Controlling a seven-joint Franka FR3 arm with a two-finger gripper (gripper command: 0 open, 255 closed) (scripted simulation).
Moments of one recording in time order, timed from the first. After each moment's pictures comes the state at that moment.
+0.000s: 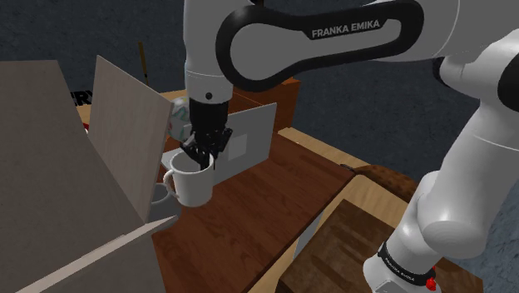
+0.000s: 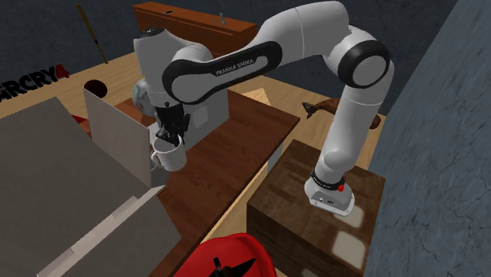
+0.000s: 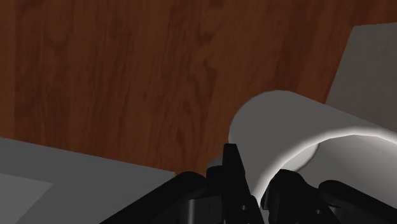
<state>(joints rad) 0.14 0.03 0.52 -1.80 0.02 1.86 0.52</state>
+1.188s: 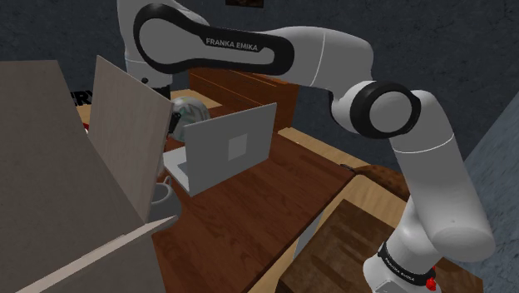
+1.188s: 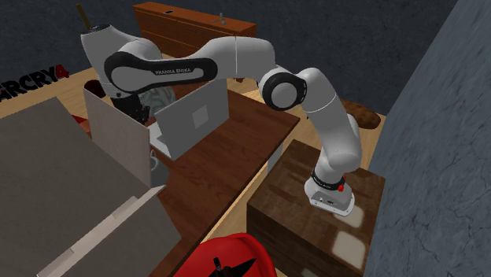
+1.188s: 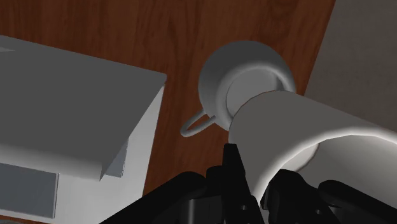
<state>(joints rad) 0.31 0.68 0.45 -0.92 -0.25 1.58 0.53</state>
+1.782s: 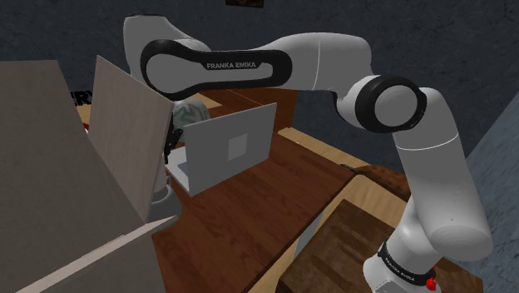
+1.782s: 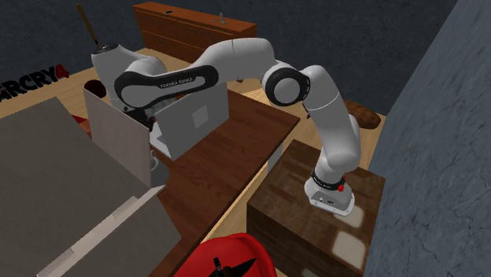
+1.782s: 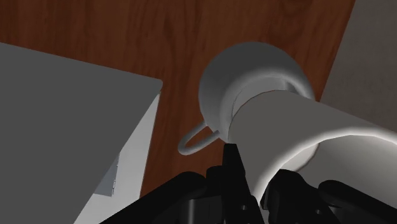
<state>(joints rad) 0.27 0.64 0.46 -1.11 -0.24 1.73 0.54</state>
